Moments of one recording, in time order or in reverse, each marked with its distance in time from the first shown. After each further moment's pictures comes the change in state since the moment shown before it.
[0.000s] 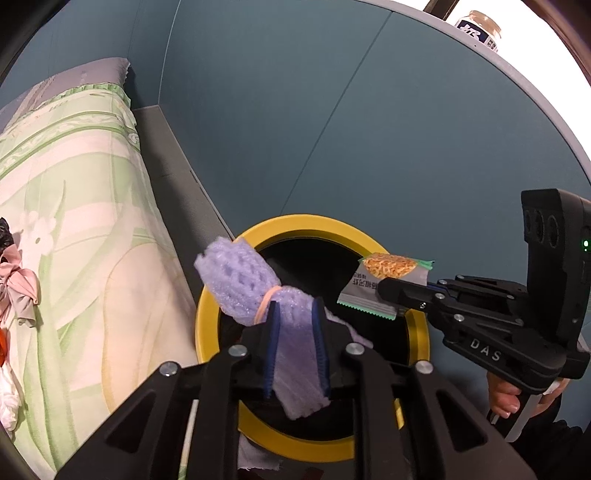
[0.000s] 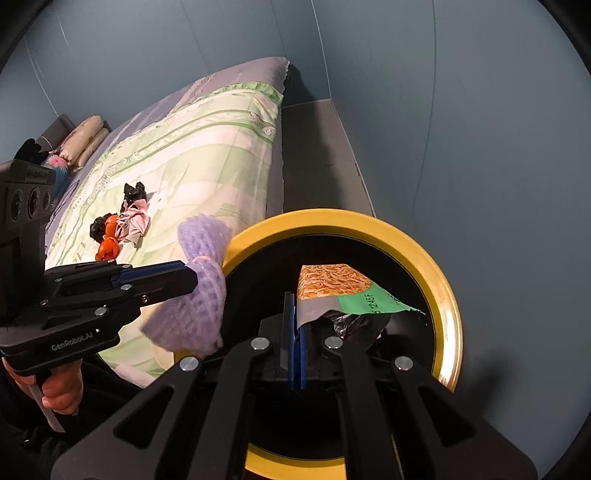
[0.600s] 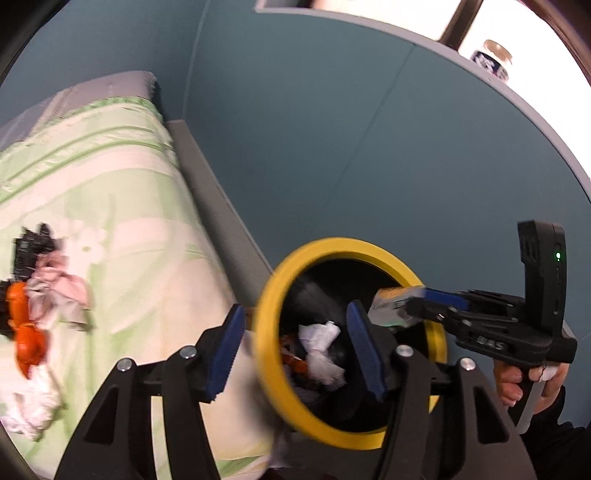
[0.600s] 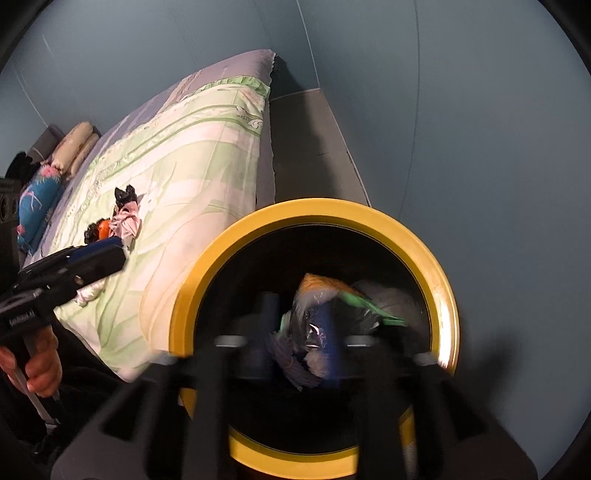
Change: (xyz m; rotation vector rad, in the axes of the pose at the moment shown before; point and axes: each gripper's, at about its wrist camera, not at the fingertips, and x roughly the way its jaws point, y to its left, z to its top) left arm -0.051 0.039 0.007 -0.024 -0.081 0.100; right arm 0.000 -0.014 0.001 0.069 0.030 0.001
